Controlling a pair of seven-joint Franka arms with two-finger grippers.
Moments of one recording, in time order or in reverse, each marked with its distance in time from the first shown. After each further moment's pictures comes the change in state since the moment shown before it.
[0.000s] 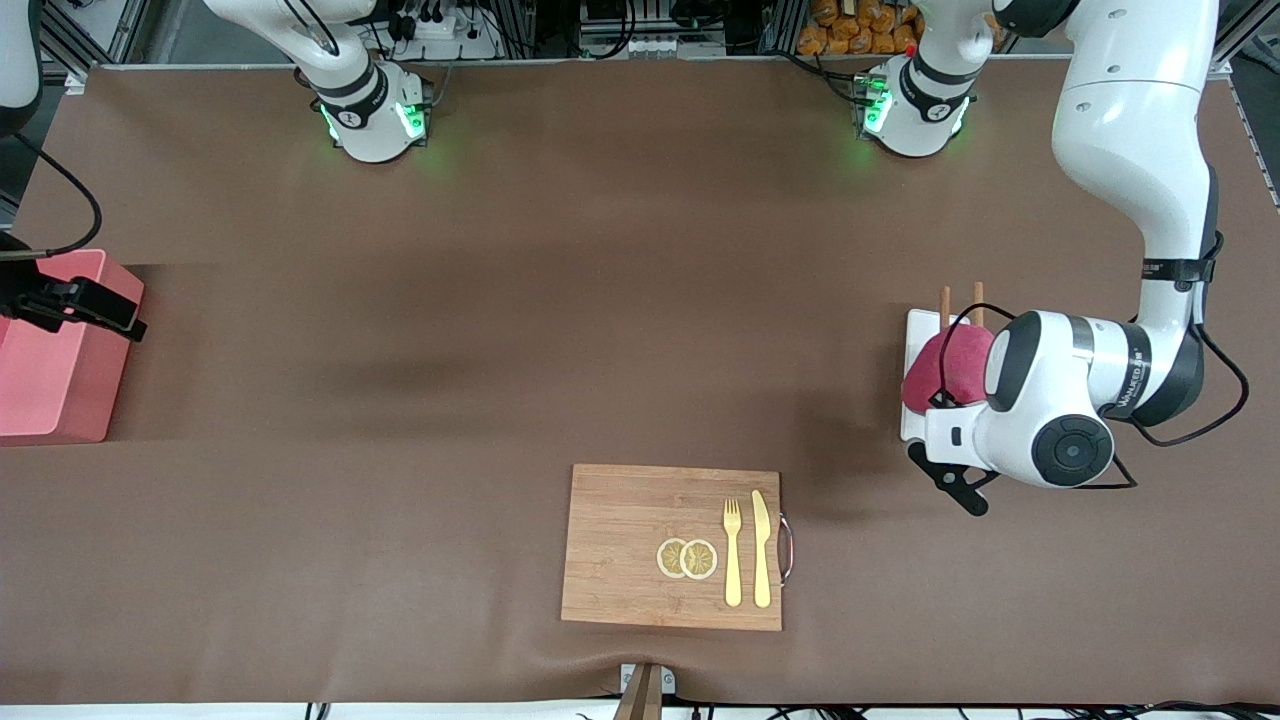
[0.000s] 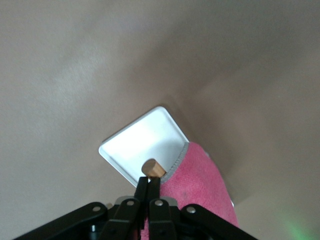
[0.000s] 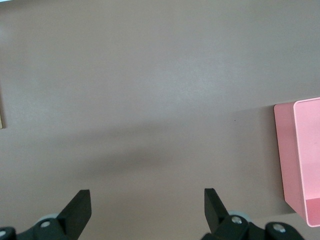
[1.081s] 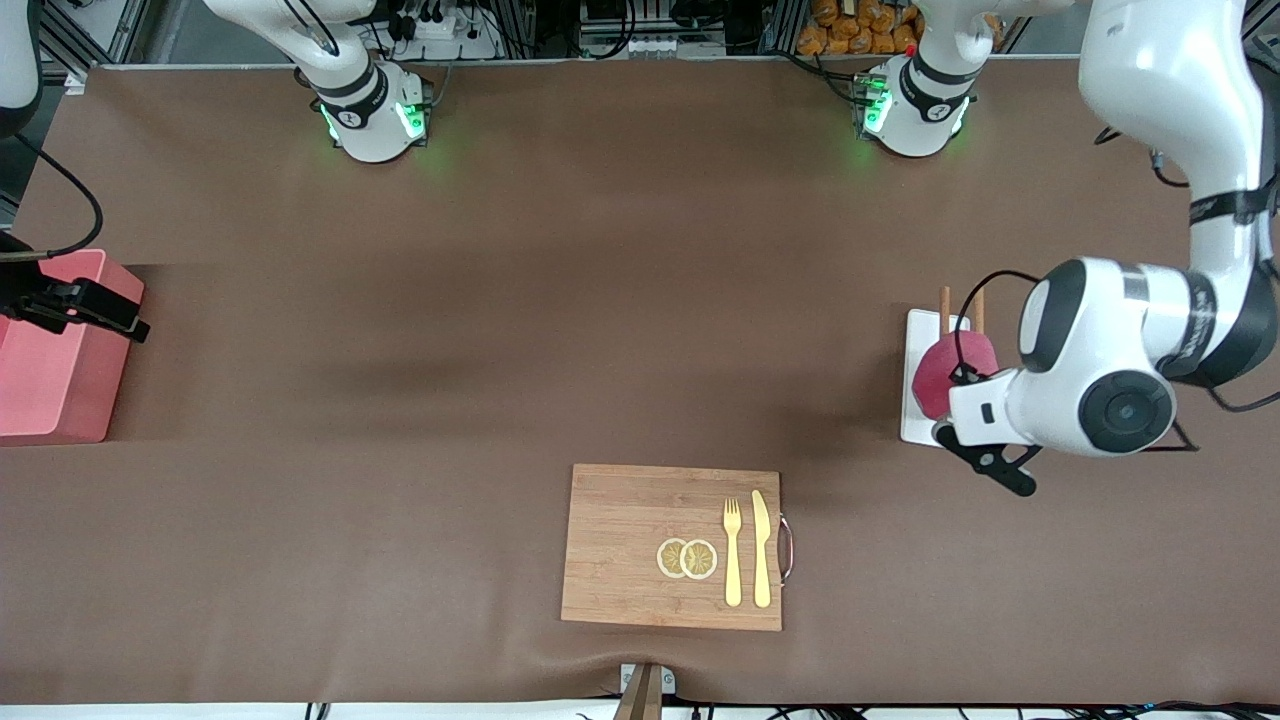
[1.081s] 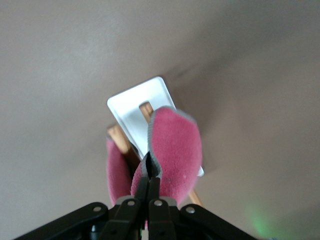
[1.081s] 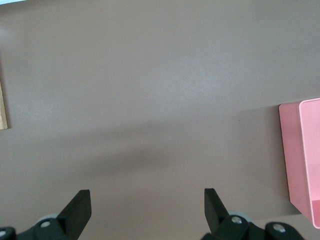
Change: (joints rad) left arm -0.010 -0.171 -0.015 0.018 -0.002 -0.170 -0.207; right arm 0.000 0.002 0.000 0.000 0.017 0.002 0.001
